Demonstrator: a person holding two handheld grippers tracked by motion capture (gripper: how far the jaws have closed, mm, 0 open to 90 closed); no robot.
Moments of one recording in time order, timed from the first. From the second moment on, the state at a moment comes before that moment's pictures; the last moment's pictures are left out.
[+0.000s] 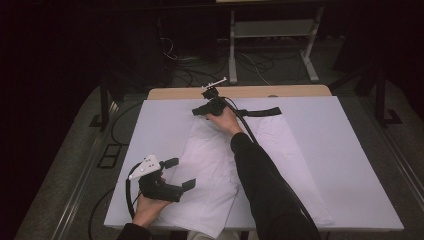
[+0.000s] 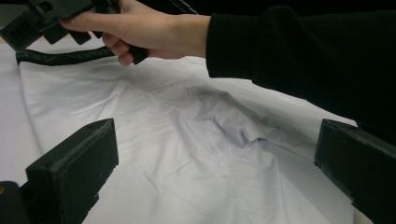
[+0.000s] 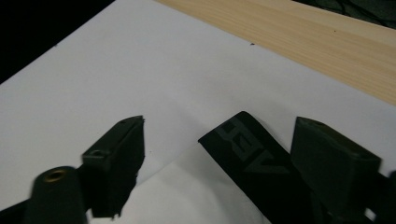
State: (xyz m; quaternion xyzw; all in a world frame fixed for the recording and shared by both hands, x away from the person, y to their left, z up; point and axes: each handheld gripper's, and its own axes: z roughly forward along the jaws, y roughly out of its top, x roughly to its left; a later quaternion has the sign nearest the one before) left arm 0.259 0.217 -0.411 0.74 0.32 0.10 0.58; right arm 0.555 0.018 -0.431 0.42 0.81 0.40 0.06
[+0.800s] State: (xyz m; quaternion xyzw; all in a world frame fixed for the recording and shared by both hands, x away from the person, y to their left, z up) left arm 0.258 0.217 -0.410 0.74 0.32 0.10 0.58; right arm 0.554 0.050 -0.444 0.45 0.82 0.33 0.14
